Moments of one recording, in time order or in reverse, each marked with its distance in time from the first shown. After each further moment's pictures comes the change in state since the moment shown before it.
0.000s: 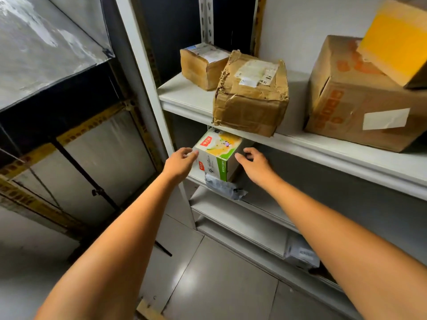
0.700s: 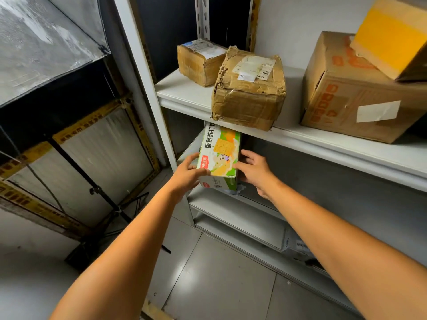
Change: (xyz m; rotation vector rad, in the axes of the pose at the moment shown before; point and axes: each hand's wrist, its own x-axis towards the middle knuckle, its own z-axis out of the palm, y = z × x) left_hand -0.033 -0.016 0.020 -0.513 -0.292 -0.143; right_hand -0.018 0.015 0.013 0.359 -0.002 0.132
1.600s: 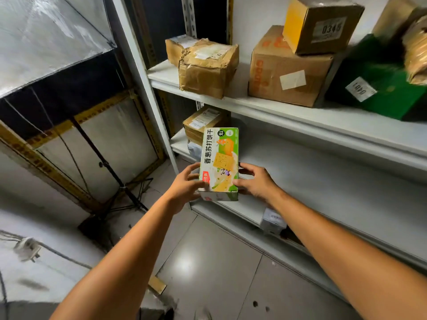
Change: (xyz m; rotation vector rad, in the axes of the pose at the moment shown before) left_hand -0.172 -0.066 0.133 -0.066 0.016 -0.016; right_hand -0.166 0.078 -0.142 -0.095 -0.257 -0.097
